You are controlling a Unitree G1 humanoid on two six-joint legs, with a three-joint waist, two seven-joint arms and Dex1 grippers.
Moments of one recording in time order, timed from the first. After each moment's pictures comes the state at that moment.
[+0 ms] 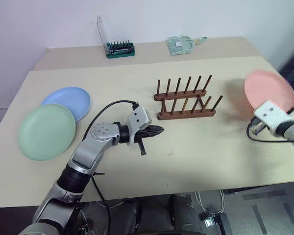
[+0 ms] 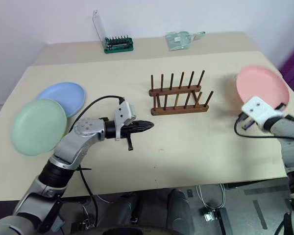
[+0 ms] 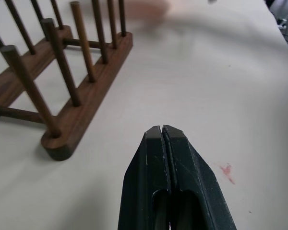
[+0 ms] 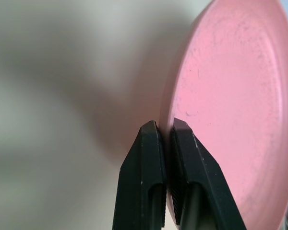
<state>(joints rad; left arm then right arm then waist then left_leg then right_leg) -0.47 0.40 -0.28 -0.18 -0.25 0.50 -0.87 -0.32 -0.94 -0.22 0.19 0.06 0.13 0.61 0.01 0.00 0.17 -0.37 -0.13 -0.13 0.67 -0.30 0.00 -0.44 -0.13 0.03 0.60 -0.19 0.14</state>
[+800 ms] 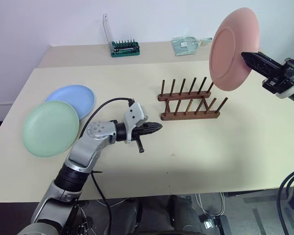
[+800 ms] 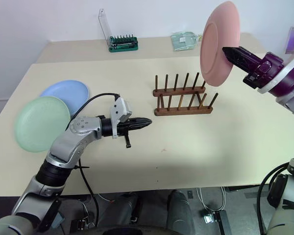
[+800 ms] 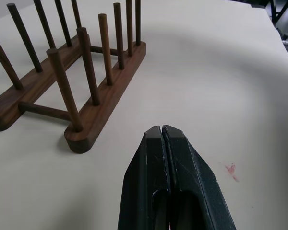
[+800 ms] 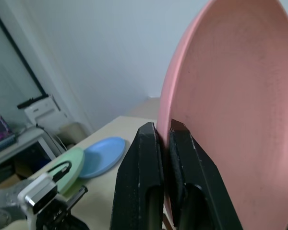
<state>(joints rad) -0.47 0.40 -0.25 -0.20 -0.30 0.50 -0.87 -0.65 -0.88 -0.46 0.12 1.10 0.92 0.77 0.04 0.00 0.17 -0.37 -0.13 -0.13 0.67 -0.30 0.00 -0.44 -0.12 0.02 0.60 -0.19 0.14</state>
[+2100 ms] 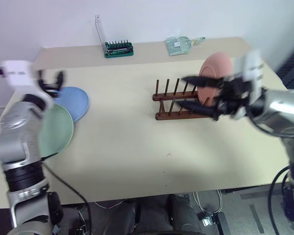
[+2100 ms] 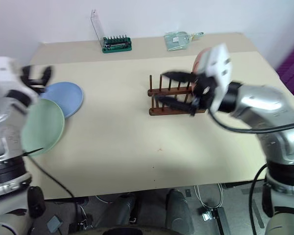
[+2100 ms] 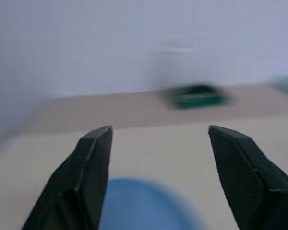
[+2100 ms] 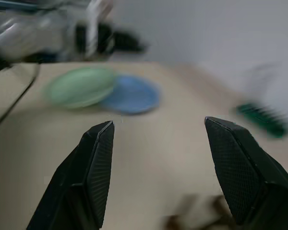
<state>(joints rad) -0.46 0.54 0.60 -0.12 -0.34 0.61 -0.18 -0.56 -0.80 -0.05 -0.49 0.79 0.68 0.80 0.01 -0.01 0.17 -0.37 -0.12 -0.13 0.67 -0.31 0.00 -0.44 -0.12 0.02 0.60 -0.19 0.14</state>
